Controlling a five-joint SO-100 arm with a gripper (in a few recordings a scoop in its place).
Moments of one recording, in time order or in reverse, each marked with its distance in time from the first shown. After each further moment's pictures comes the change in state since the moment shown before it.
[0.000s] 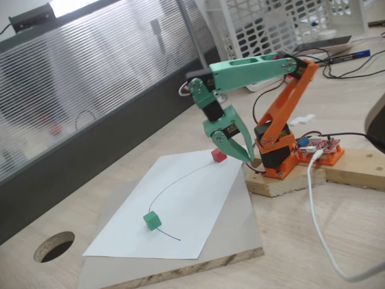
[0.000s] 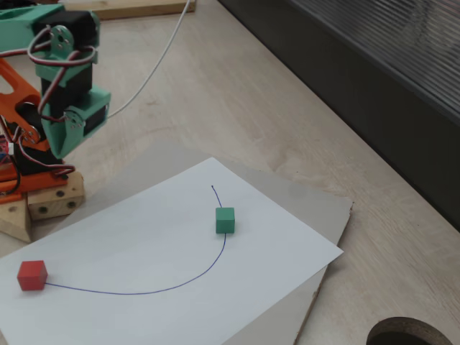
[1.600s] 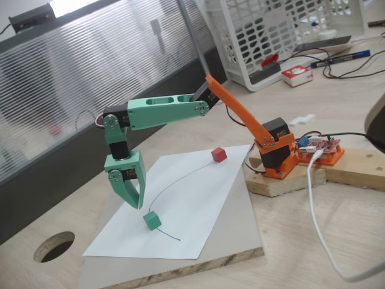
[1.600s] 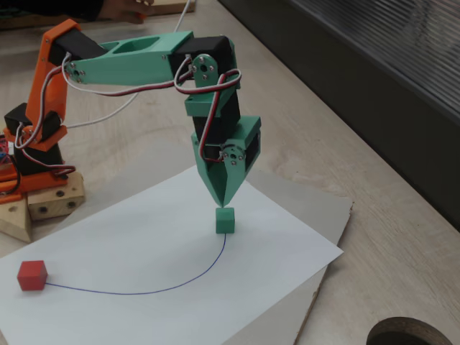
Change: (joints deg) arm -0.5 -66.2 -74.3 -22.9 -0.2
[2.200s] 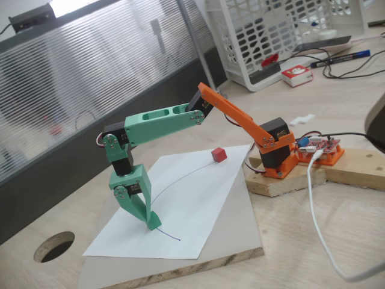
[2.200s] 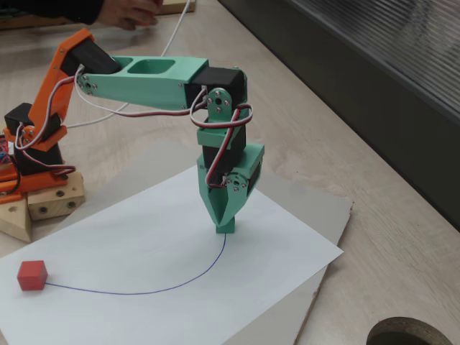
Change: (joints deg) arm 0.3 -7.0 -0.2 -1.1 -0.1
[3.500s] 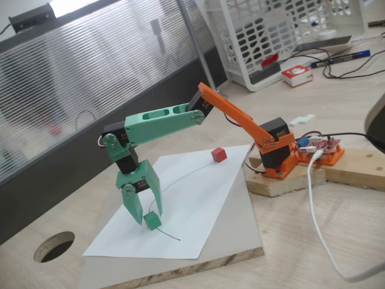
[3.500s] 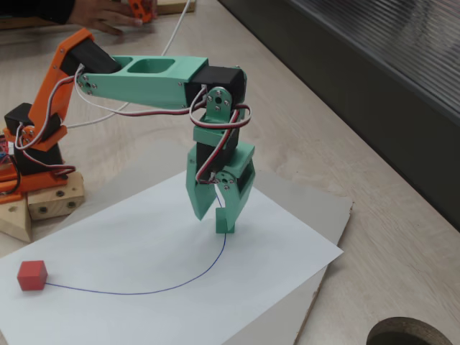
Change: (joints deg) arm -0.1 0.0 0.0 12.1 0.0
